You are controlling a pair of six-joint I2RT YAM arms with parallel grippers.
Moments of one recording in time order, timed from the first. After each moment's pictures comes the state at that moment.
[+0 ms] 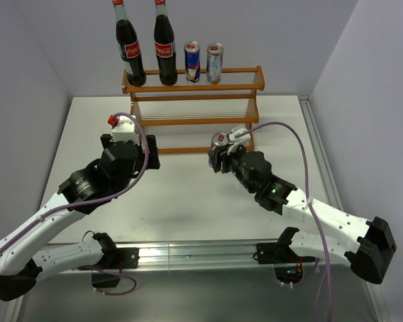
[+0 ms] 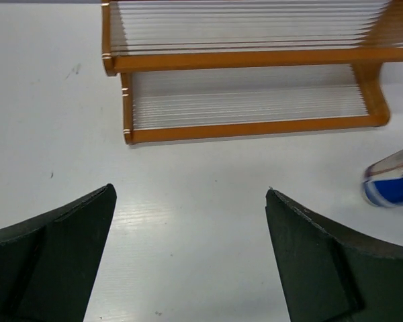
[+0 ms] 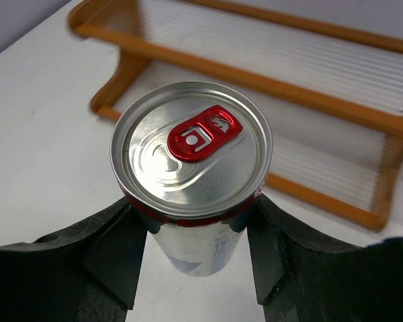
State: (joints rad) left arm -0.89 0.93 1.16 -0.66 -0.69 -0.42; right arm 0.86 1.00 0.71 0.13 0.32 0.11
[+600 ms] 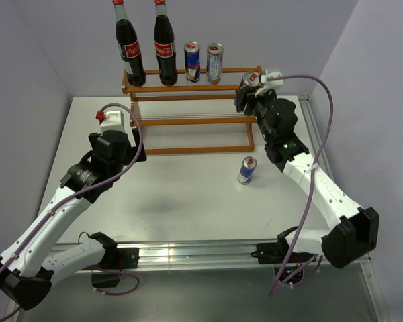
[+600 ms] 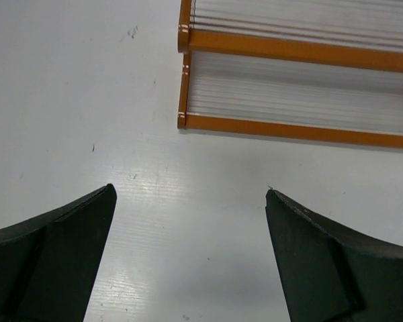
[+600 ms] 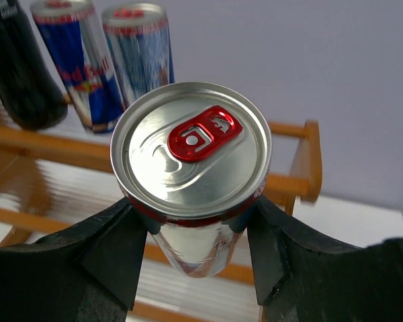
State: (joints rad) left arm -0.58 0.96 1.09 -0.65 -0.56 -0.40; right arm 0.41 1.21 1.08 0.24 0.17 0.00
